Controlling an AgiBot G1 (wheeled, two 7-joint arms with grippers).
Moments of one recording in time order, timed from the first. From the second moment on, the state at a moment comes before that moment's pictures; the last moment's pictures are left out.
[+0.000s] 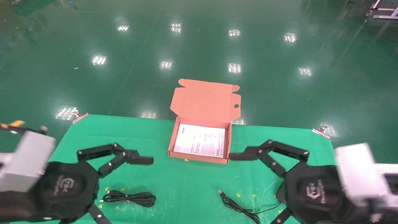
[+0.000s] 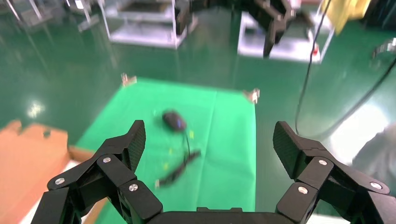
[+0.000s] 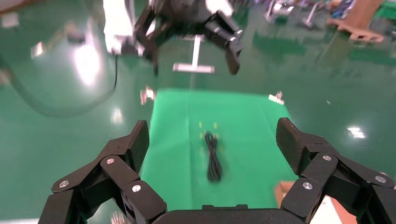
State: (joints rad) left arm -1.21 0.61 0.38 -1.31 0.93 1.54 -0.23; right arm 1.17 -0.62 -0.33 1.33 -0.92 -1.52 0.08
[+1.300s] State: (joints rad) left arm -1.53 0.90 0.99 -1.26 1.89 1.41 -0.40; right arm 1.34 -0.79 -0.79 1.35 -1.80 -1.32 -0.24
